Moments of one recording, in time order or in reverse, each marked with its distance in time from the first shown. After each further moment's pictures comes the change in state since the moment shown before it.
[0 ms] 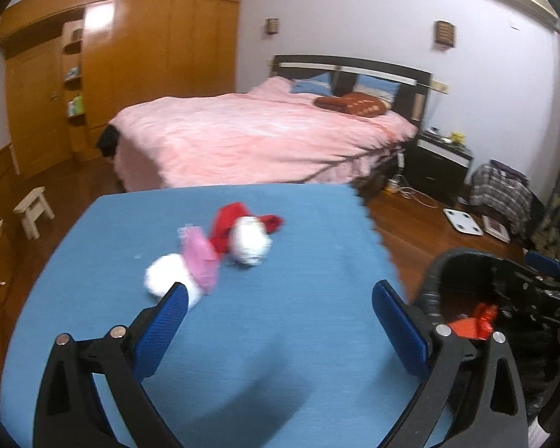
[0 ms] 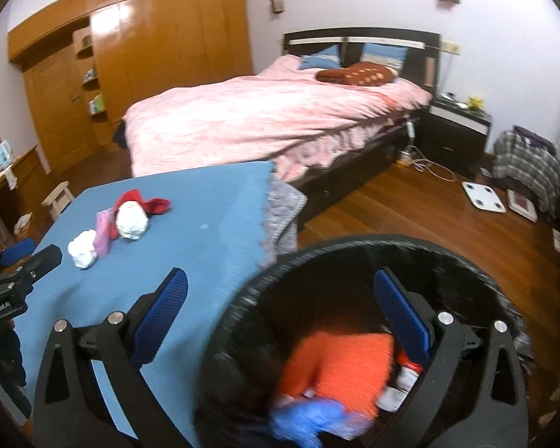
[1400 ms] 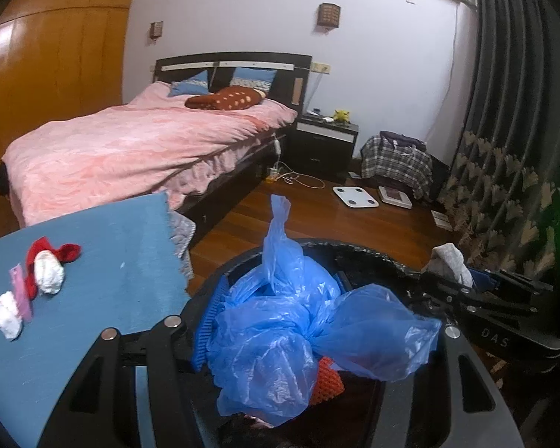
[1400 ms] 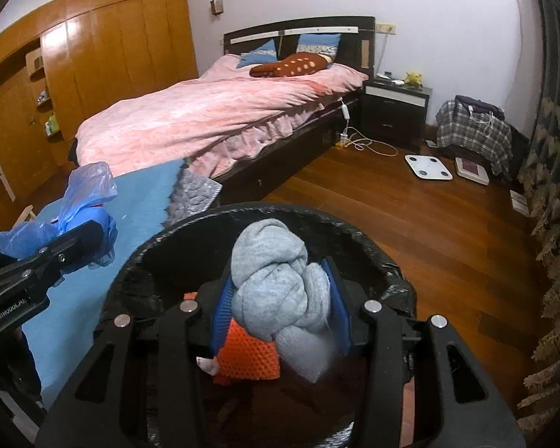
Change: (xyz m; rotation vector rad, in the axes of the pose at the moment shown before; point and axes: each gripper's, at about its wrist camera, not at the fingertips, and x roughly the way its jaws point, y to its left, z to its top) left arm -0.008 -0.220 -0.005 0.205 0.016 -0.405; right arm -0.080 -0.146 -0.056 0.159 0.021 -0.183
